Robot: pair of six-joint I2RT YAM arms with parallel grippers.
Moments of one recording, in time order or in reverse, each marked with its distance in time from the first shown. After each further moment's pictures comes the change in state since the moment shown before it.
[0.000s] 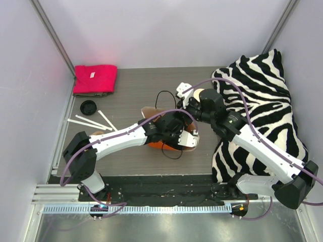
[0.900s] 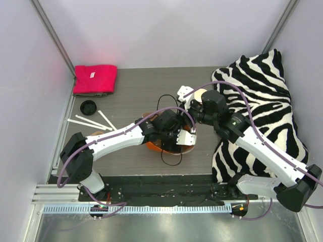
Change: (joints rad) left arm 0.019 -0.034 -0.011 -0.023 0.071 -0.068; right arm -0.002 -0.034 0.002 -0.063 -0.020 -0.059
